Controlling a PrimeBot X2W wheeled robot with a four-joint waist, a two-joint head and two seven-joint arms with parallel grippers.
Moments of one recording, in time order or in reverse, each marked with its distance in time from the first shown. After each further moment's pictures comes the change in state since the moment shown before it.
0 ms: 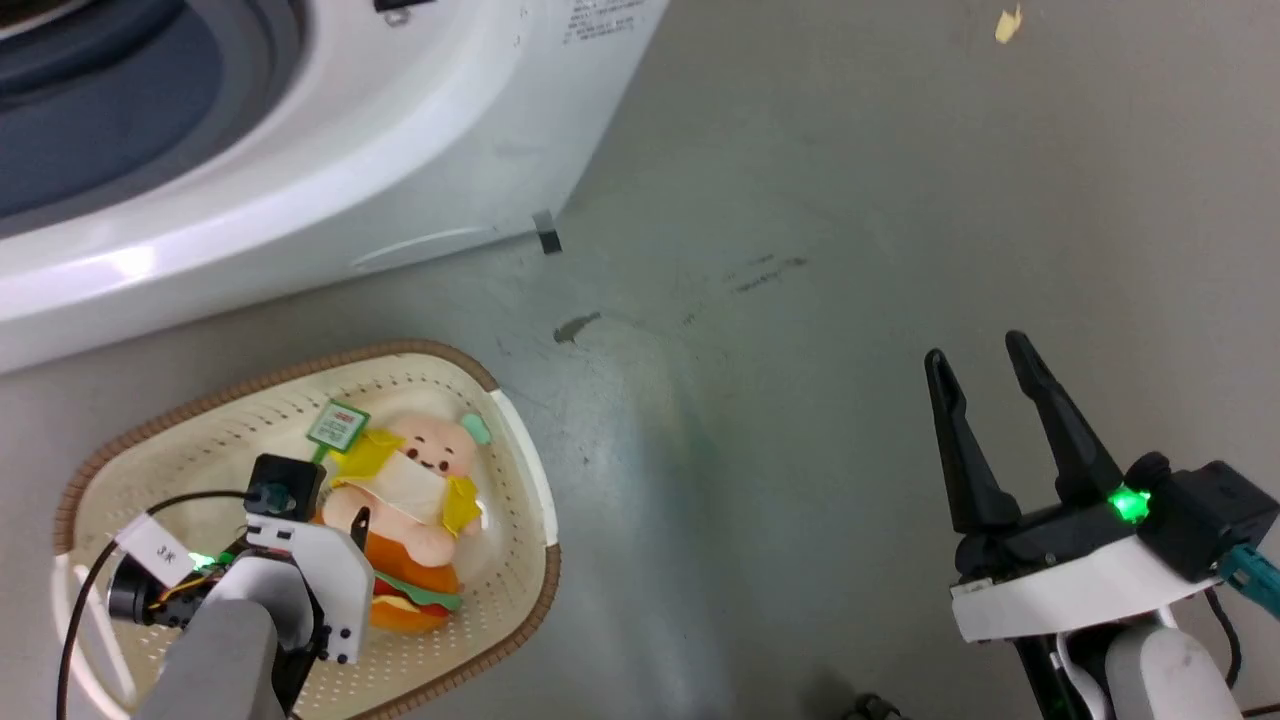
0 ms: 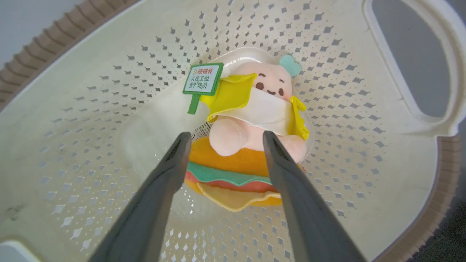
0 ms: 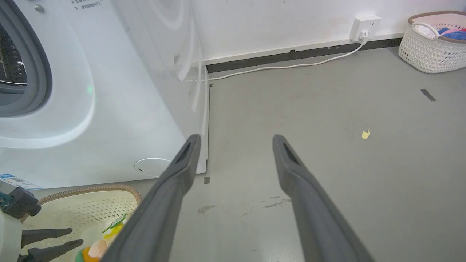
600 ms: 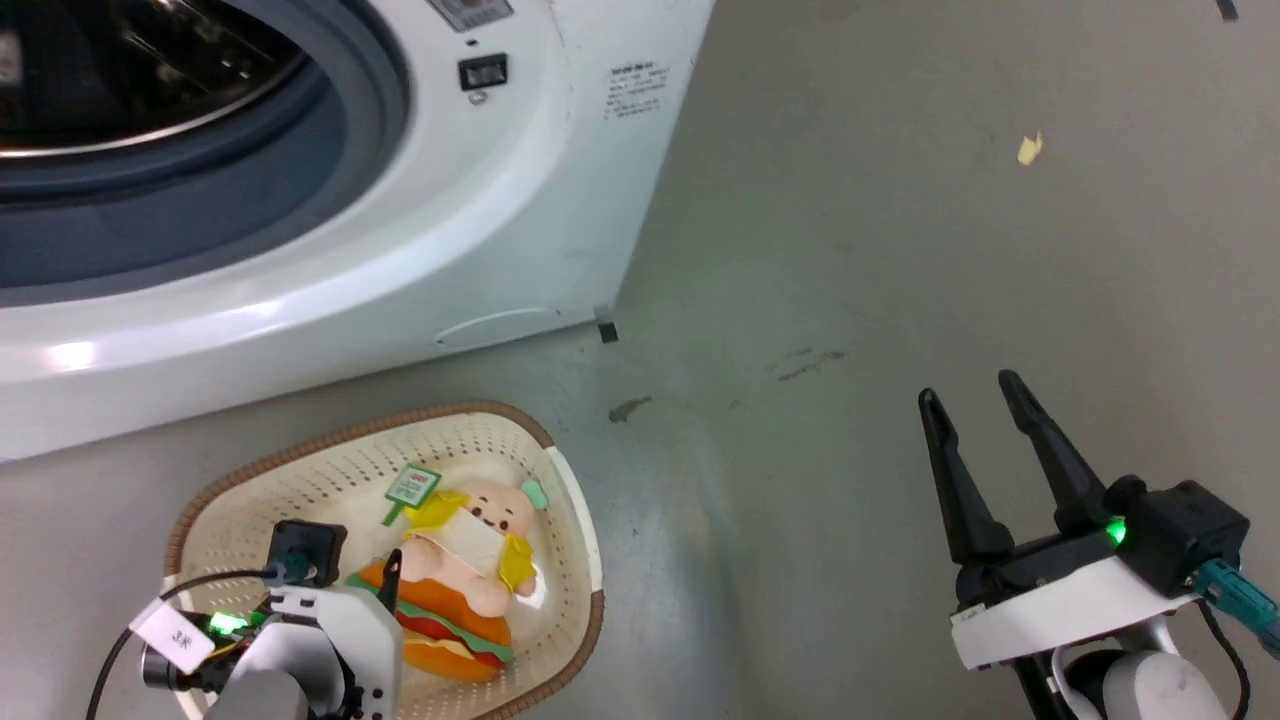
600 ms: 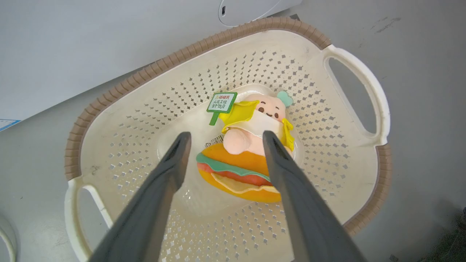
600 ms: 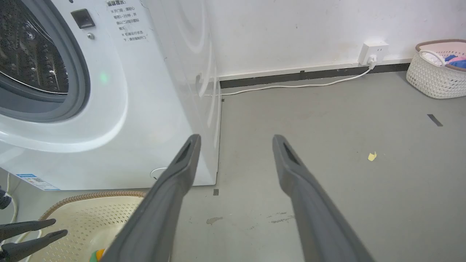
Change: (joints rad) left arm 0.170 -0.067 0.071 -0.173 0.016 0.017 -0.028; right arm 0.035 0.000 -0.016 0.024 -0.059 0.000 0.037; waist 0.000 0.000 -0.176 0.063
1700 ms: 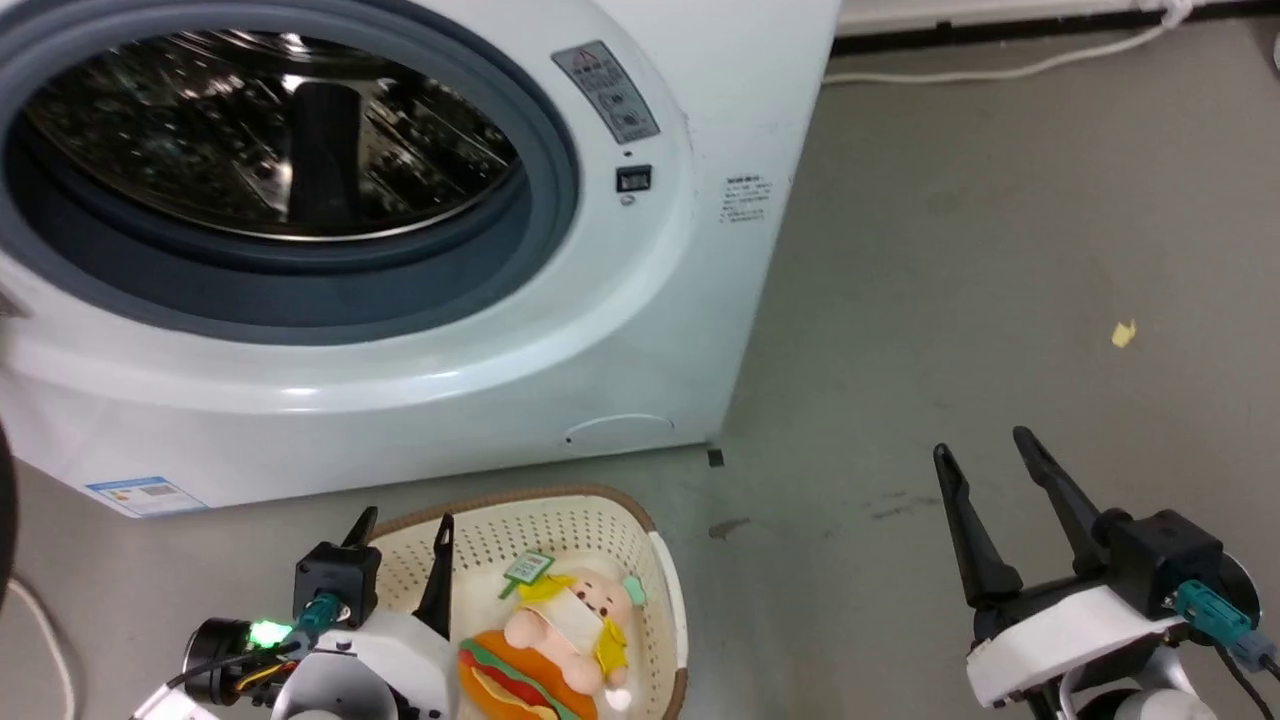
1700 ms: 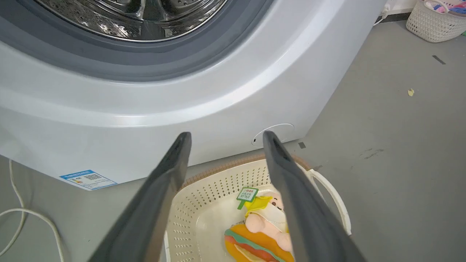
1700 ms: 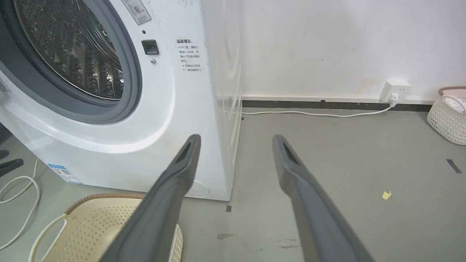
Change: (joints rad) left arm 0.190 -0.121 0.065 -0.402 0.079 0.034 -0.071; right arm 0.060 0.000 -0.051 0.023 -0.100 0.000 0.070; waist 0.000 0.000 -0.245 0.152
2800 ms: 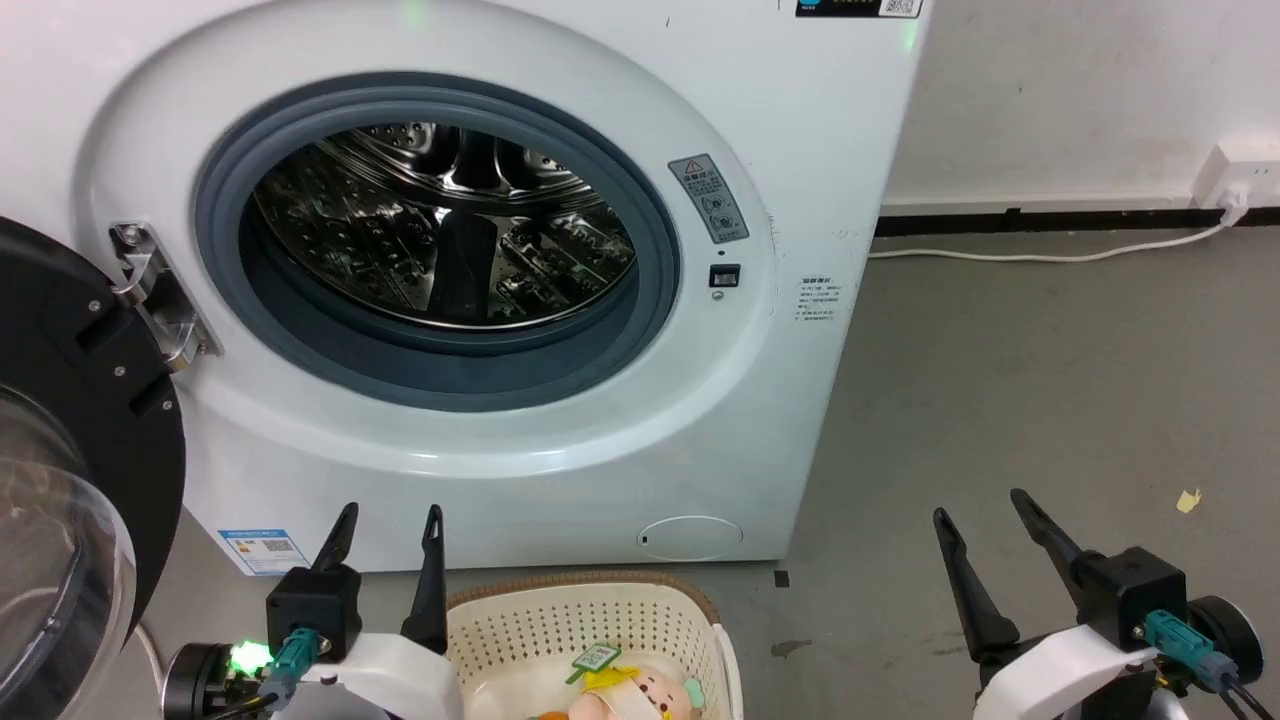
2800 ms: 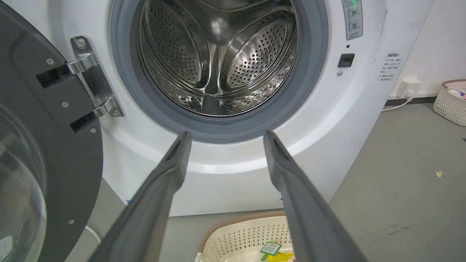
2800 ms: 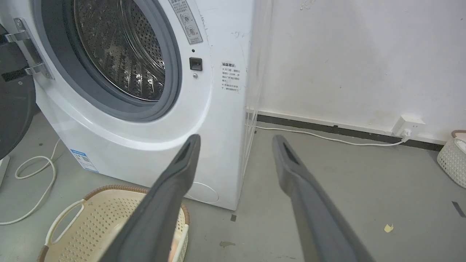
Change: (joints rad) left arm 0.116 -0.063 0.045 -0.240 0.029 0.029 0.043; right arm 0.062 0.000 -0.018 0.019 -0.083 0.000 0.067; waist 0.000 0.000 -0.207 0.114
